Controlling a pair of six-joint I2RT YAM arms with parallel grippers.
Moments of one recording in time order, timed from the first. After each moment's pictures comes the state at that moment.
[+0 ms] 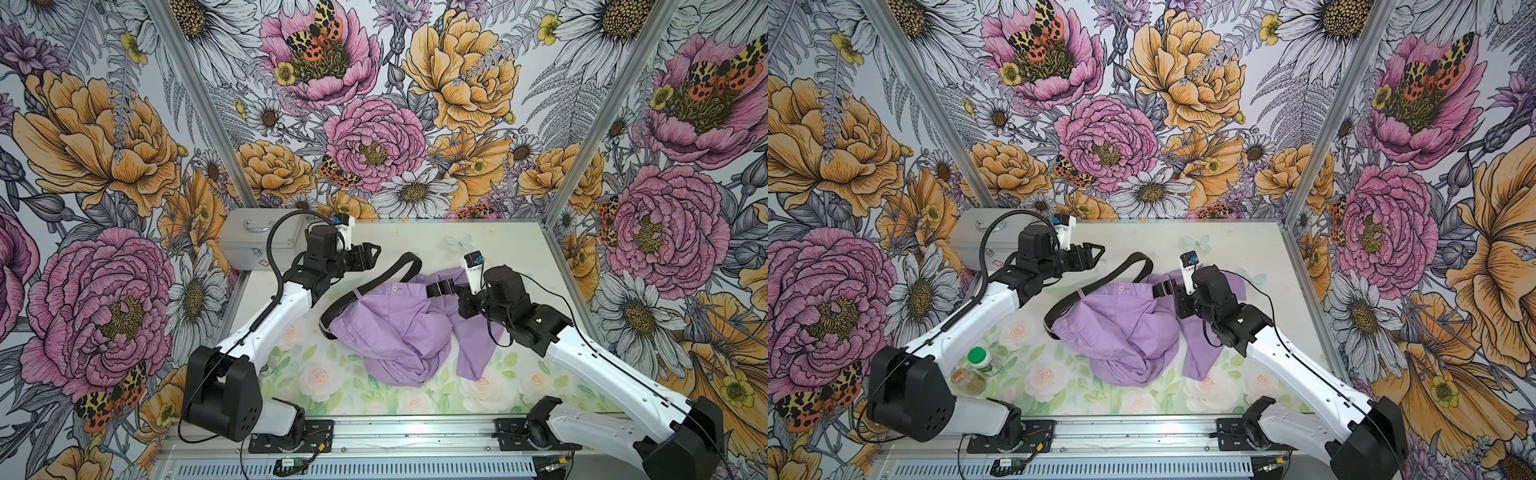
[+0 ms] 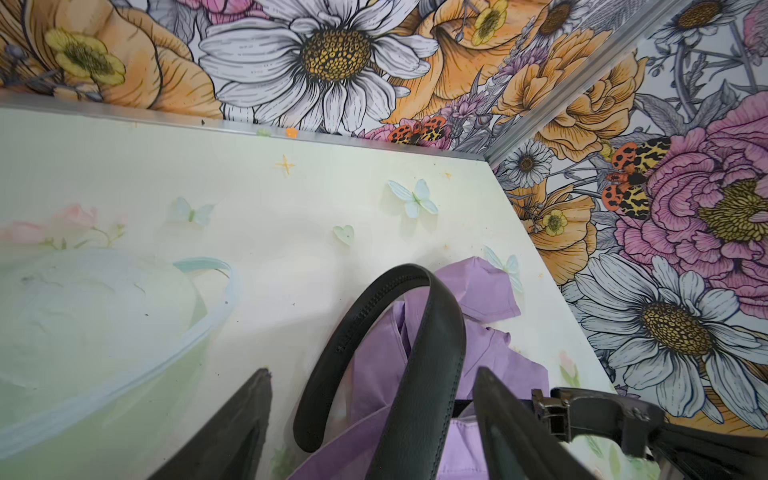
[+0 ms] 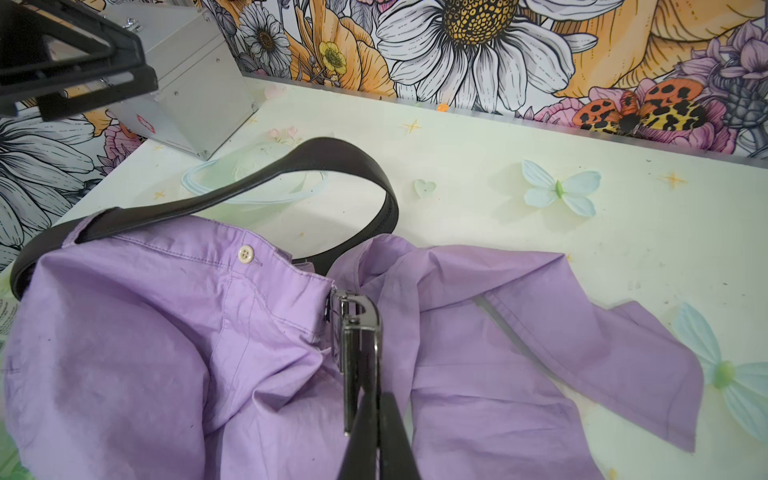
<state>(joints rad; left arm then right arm) -0.33 1.36 1.11 -0.22 0.28 -0.36 0.60 1.07 0.89 -0.42 0.06 0.20</state>
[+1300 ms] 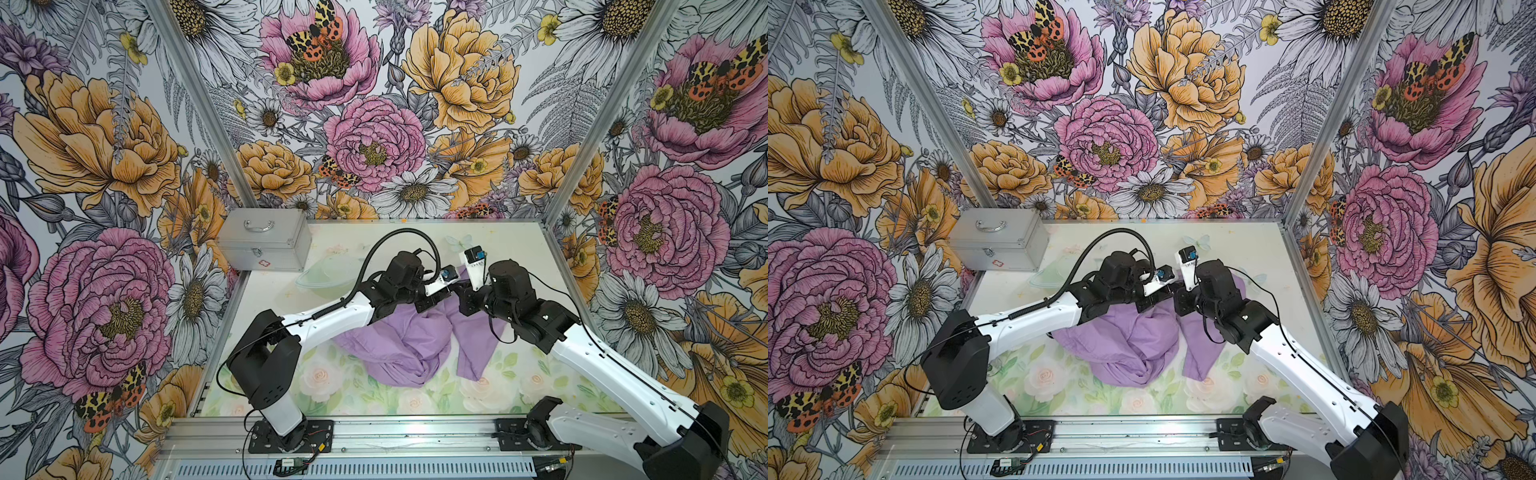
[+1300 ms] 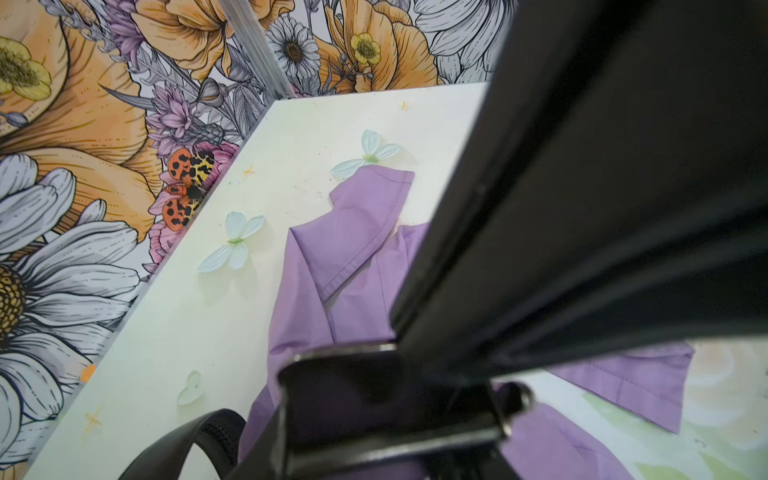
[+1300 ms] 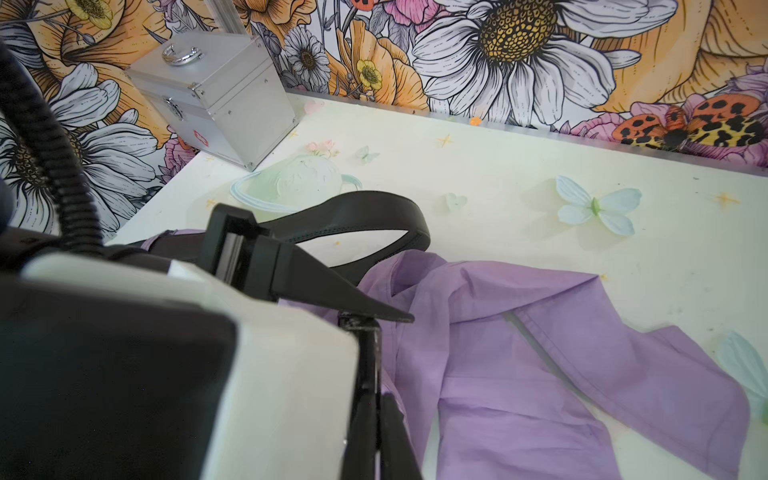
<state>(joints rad) -0.82 1.66 1.19 -0.07 0.26 0.44 0.60 1.05 0.95 -0.45 -0.04 0.19</state>
